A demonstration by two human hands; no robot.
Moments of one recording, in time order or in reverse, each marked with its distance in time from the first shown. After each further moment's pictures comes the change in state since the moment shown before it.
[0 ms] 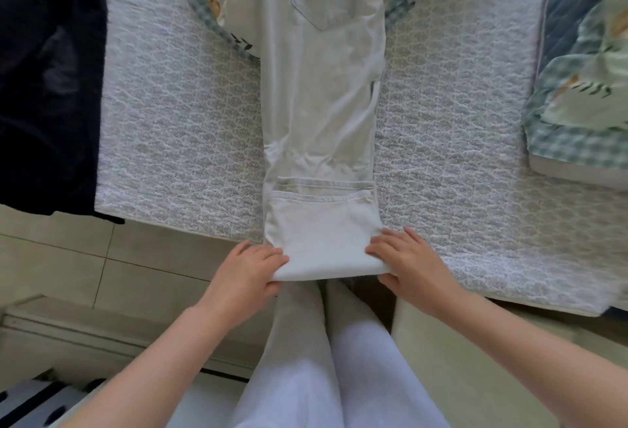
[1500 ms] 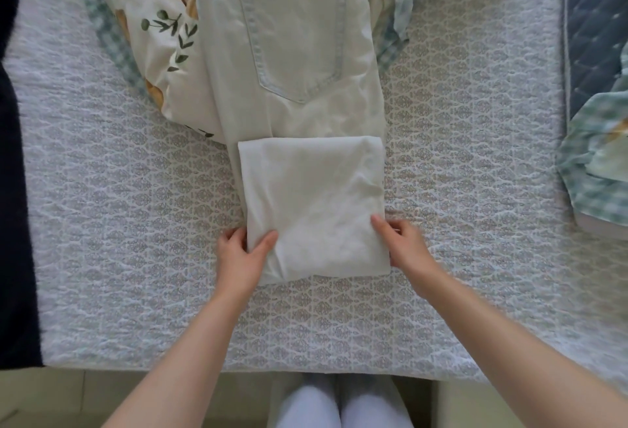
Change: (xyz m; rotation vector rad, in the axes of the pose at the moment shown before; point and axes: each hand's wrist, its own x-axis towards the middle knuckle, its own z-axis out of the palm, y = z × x) left_hand 0.234 -0.105 -0.015 -0.851 0.121 -0.786; right_hand 0.214 0.079 0.001 1.225 0.163 0.972
